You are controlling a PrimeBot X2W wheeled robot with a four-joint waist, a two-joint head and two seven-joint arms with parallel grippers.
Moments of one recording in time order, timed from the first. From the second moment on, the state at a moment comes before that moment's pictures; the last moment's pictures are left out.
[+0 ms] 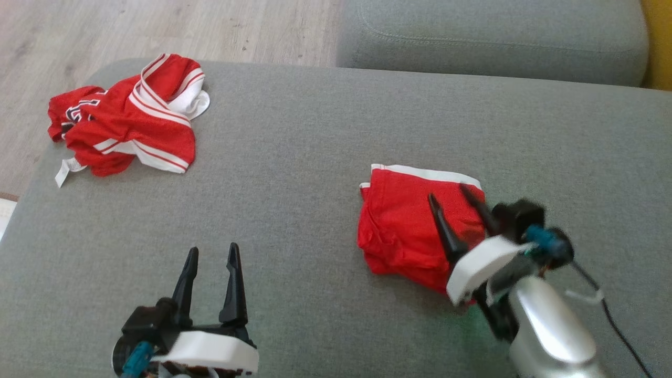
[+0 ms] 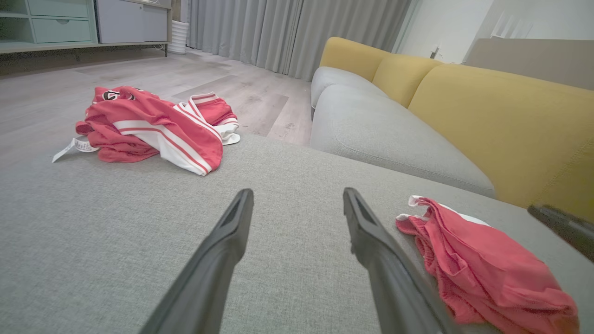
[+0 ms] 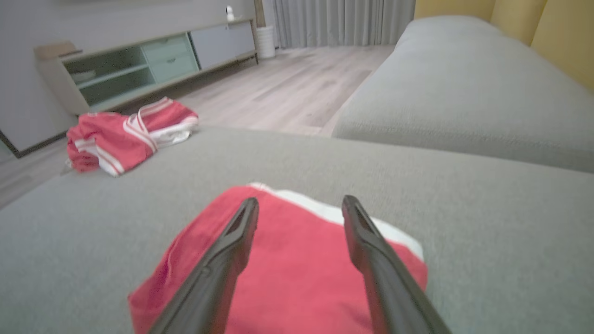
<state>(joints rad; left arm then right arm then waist) -0.04 0.29 -0.56 0.06 -0.67 0.29 -0.23 -0.34 -0.06 0.29 0.56 0.20 0.13 -0.10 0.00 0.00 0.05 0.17</state>
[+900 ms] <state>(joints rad) -0.04 0.30 -0.55 0.06 -0.67 0.30 -0.24 -0.33 -0.06 0.66 0.64 0.24 0.13 -0.10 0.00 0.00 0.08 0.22</state>
